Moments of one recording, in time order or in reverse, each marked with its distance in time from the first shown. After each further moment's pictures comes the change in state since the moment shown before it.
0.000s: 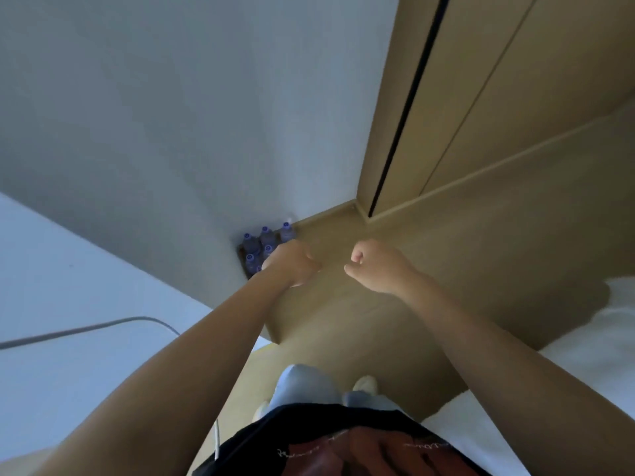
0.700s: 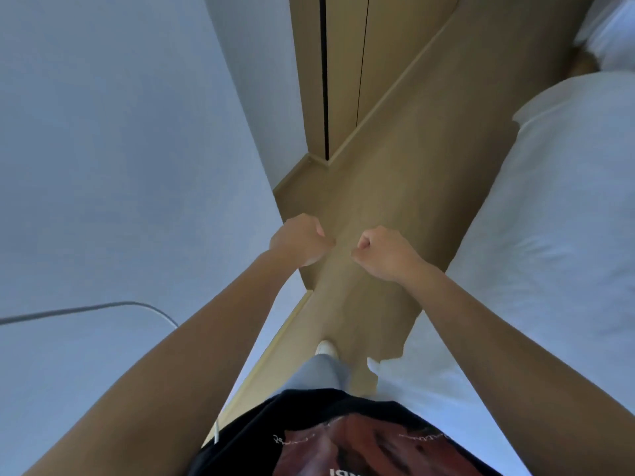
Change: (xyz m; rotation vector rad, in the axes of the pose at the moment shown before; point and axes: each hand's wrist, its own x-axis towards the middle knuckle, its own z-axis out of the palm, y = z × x) left_hand -0.168 -0.178 -0.012 0.226 -0.111 0.502; right_hand -0.200 -0.145 0.210 0.264 0.267 0.413
